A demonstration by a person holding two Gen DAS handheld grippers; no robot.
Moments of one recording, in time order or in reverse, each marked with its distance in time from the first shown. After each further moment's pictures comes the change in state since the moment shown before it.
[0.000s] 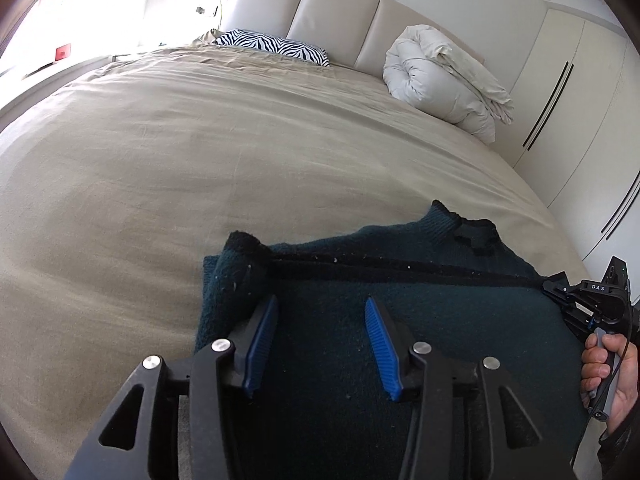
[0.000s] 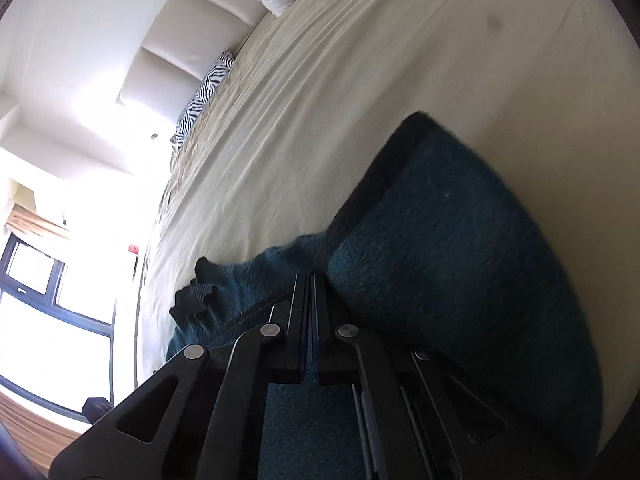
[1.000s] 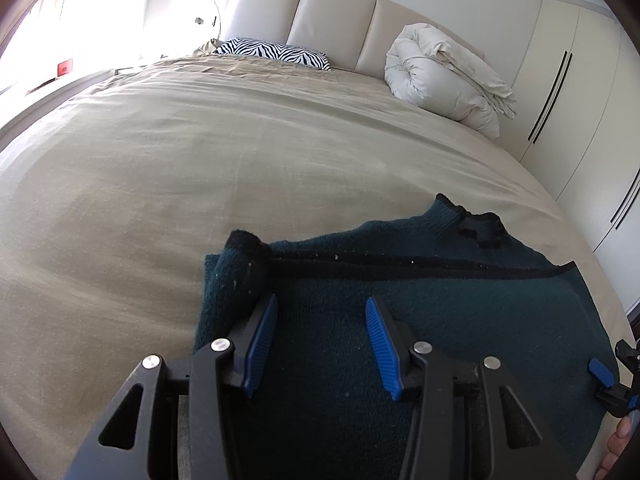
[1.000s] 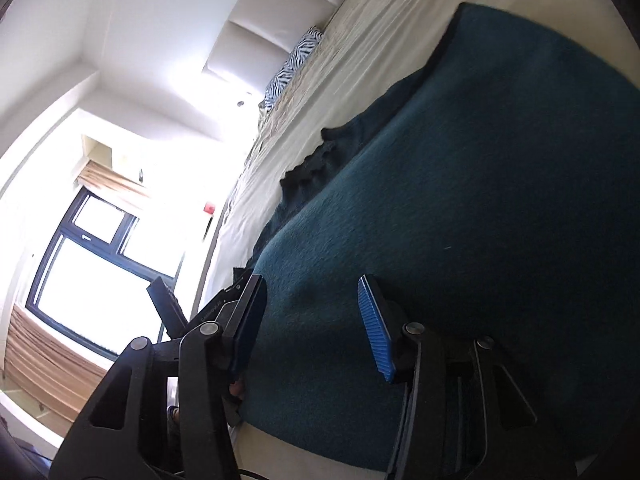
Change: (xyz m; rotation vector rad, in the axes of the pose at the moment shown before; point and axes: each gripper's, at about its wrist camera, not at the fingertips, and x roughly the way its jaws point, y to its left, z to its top) left arm 0.001 -0.008 -0.005 0.045 -0.017 0.055; right arm -0.074 0.010 -0.129 -0.092 0.036 0.279
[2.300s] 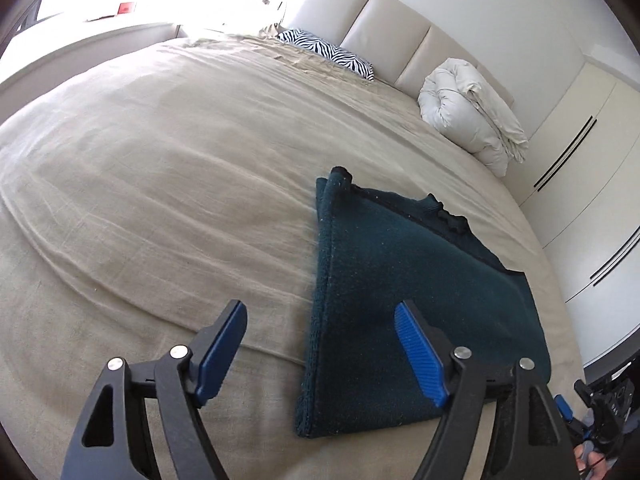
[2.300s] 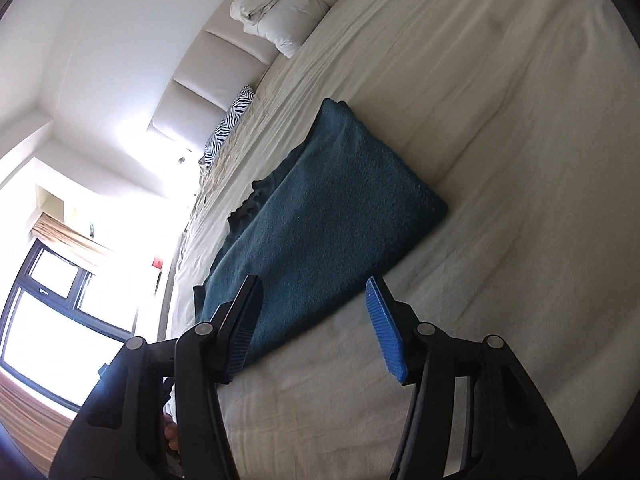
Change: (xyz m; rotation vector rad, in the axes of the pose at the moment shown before) left arm -0.149 0.070 -0.061 -0.280 0.047 -0.059; right arm -0.136 0.017 -0.078 0.061 -0.144 -0.214
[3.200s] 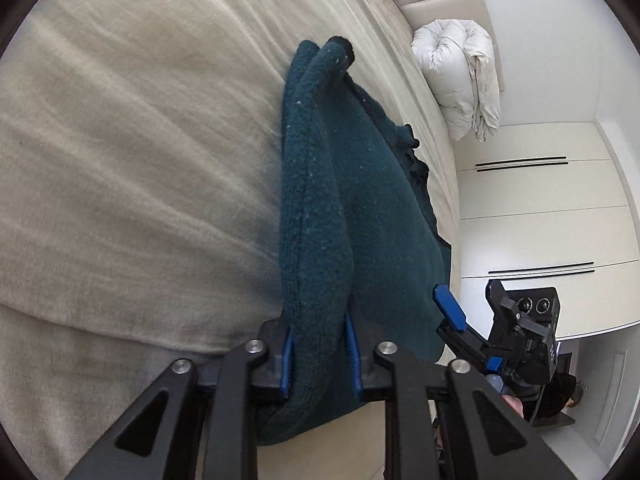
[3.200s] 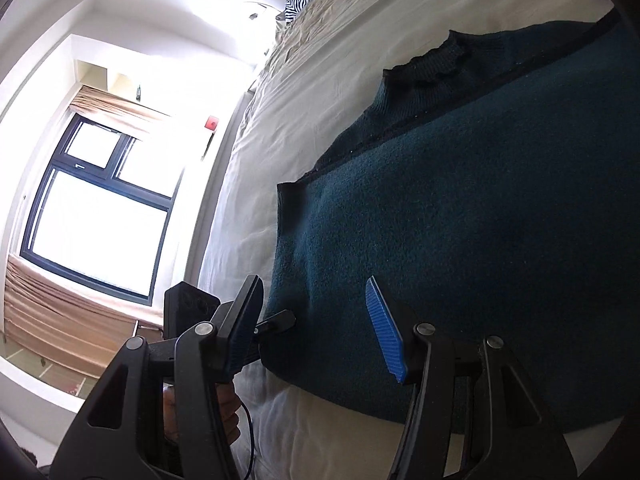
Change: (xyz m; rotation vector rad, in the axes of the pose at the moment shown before) left arm 0.081 0.017 -0.001 -0.312 0.438 -0.366; right arm 0.210 0.199 -0.018 -0.202 0.505 0.194
